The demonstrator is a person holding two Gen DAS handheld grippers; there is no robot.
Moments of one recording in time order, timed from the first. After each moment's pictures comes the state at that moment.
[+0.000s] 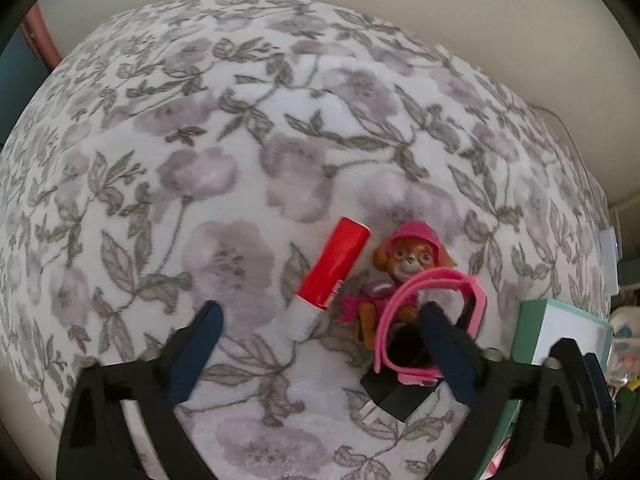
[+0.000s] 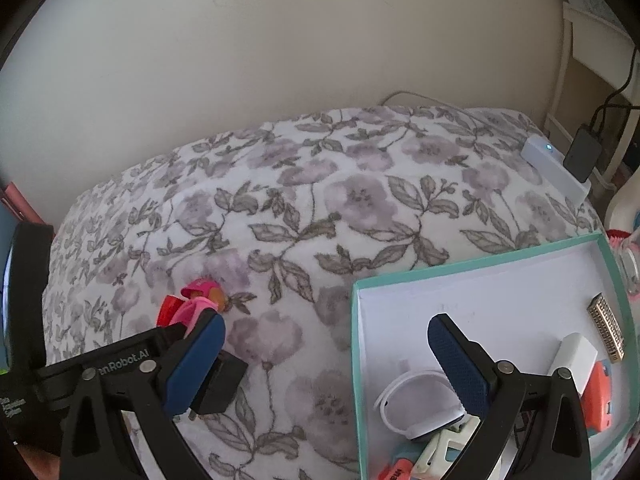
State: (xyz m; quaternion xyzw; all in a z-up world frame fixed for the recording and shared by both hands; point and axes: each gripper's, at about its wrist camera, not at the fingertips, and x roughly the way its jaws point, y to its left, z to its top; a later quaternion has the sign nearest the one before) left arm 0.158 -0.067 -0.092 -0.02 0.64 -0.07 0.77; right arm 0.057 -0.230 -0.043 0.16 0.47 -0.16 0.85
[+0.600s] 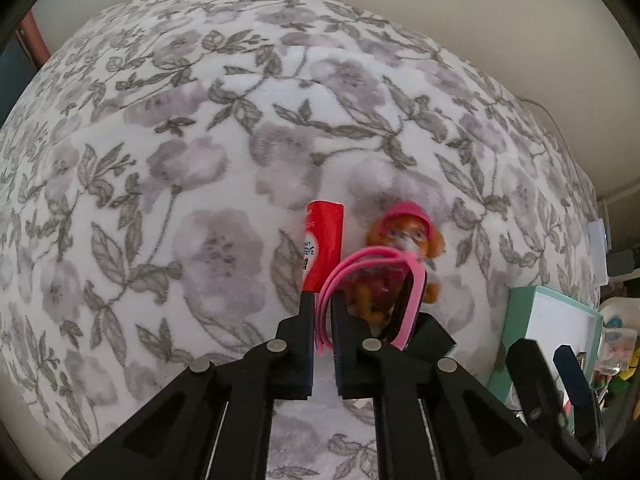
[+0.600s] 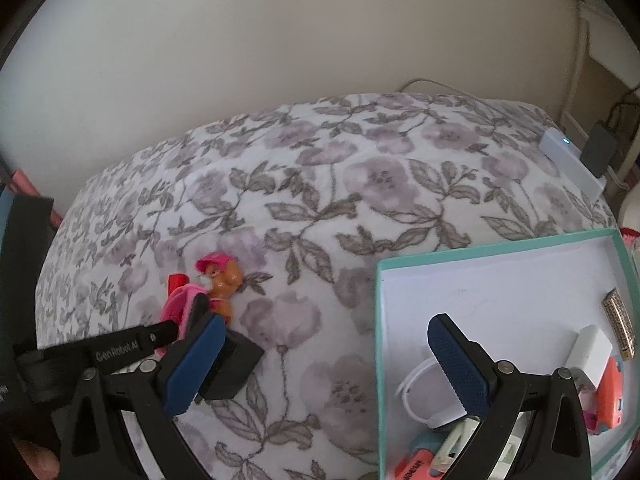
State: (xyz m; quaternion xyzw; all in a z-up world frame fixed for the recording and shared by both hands) left arm 0.156 -0.062 -0.091 -0.04 0.65 -0.09 0.76; right arm 0.060 -0.214 -0.052 0.16 0.48 -0.13 0.85
